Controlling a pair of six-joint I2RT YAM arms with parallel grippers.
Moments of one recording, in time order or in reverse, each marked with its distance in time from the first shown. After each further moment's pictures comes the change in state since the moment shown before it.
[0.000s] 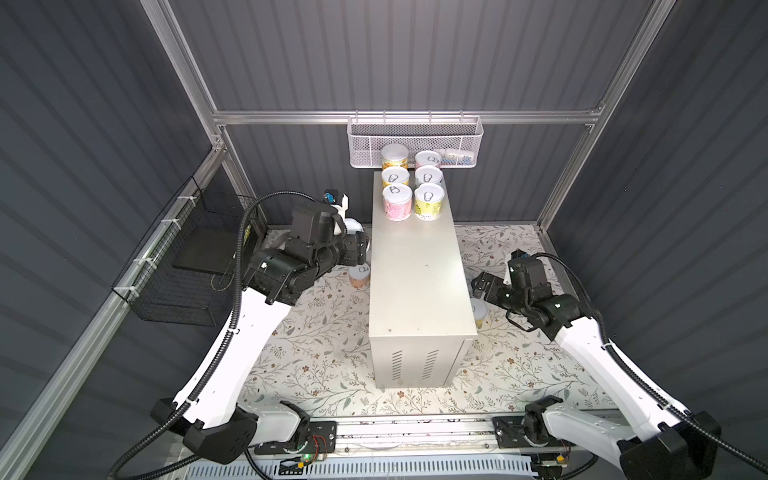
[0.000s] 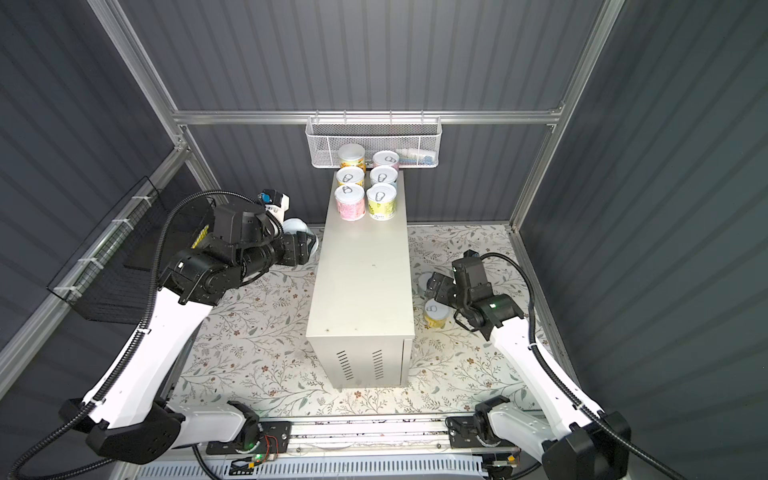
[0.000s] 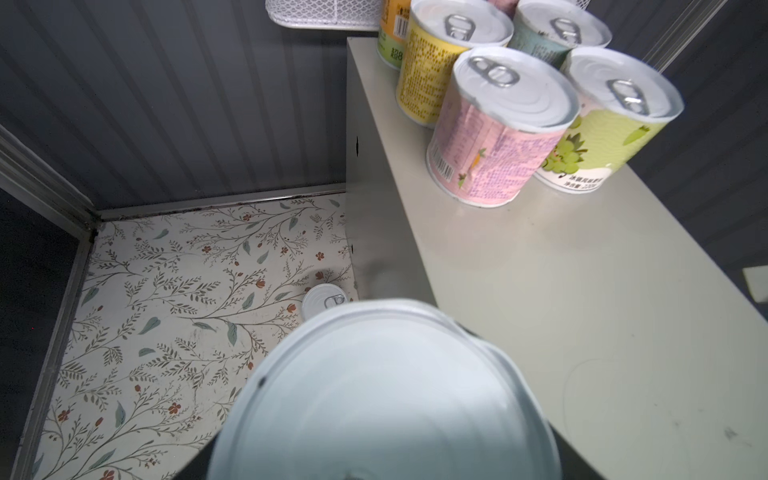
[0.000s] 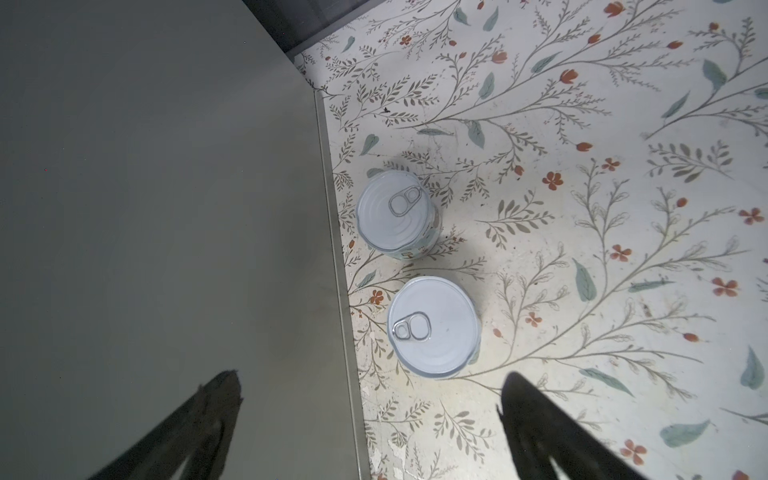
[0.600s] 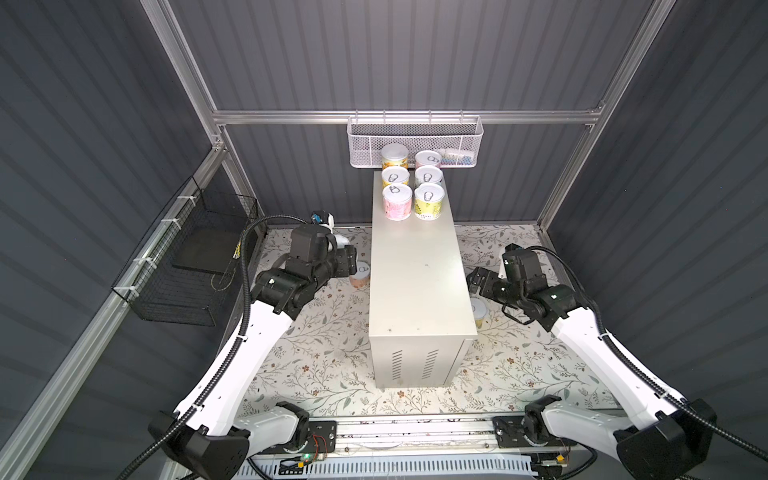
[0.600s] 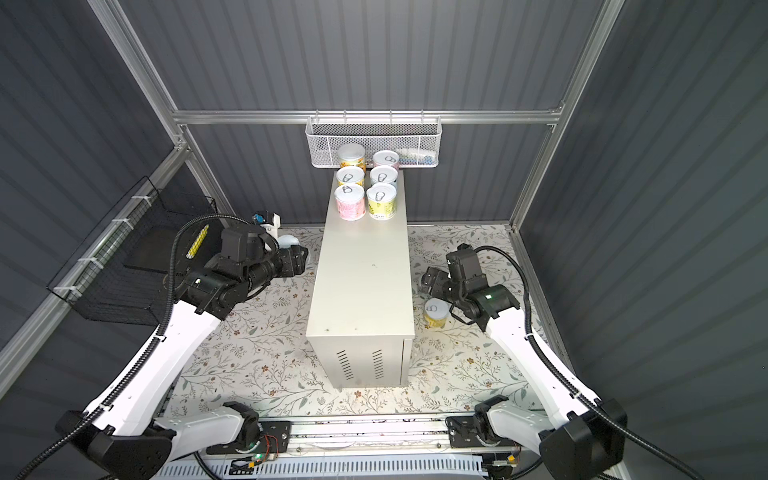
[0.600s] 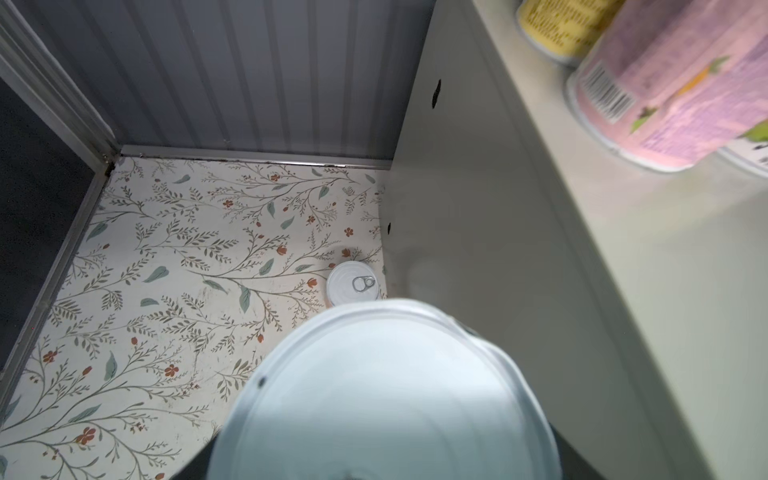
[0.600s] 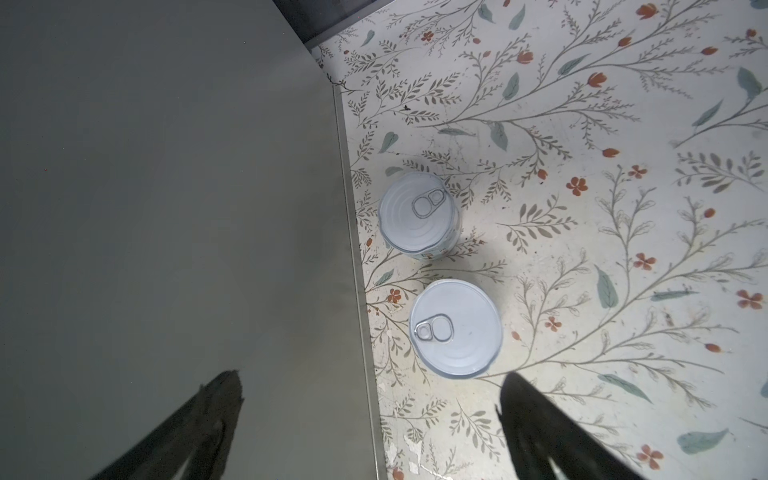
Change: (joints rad) left arm 0.105 -0.104 -0.335 0.205 0.014 -0.076; right arm 0.042 0.055 0.077 -0.037 -0.004 0.008
